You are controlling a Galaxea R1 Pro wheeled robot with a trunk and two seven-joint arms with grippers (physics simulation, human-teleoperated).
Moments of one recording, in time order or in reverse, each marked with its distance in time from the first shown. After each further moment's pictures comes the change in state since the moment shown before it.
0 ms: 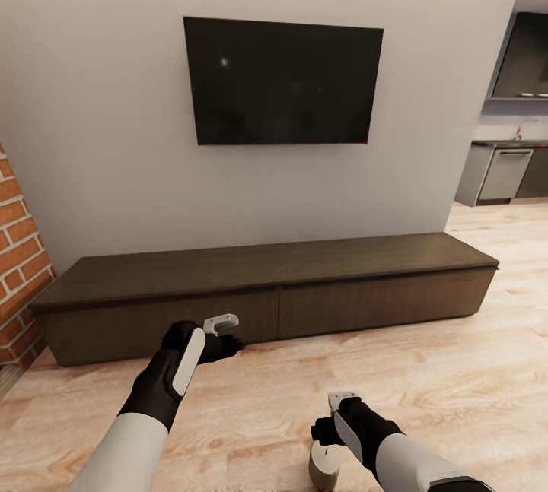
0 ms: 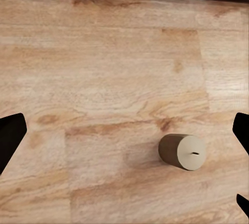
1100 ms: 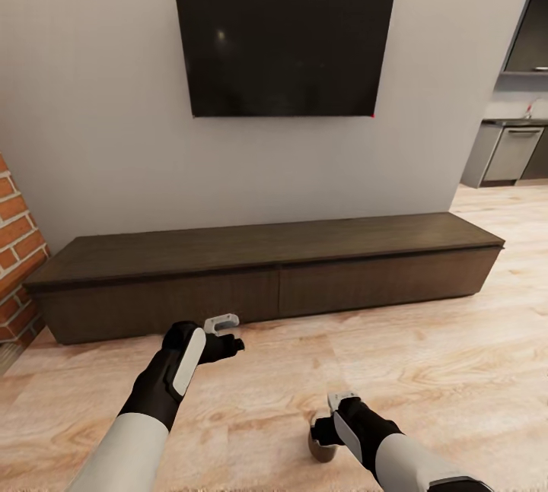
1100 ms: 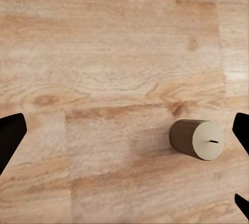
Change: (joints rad) left arm 0.000 -0.002 0.000 0.000 0.001 0.000 0.000; right arm 0.000 0.002 0.002 0.000 0.001 0.000 0.000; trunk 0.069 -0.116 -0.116
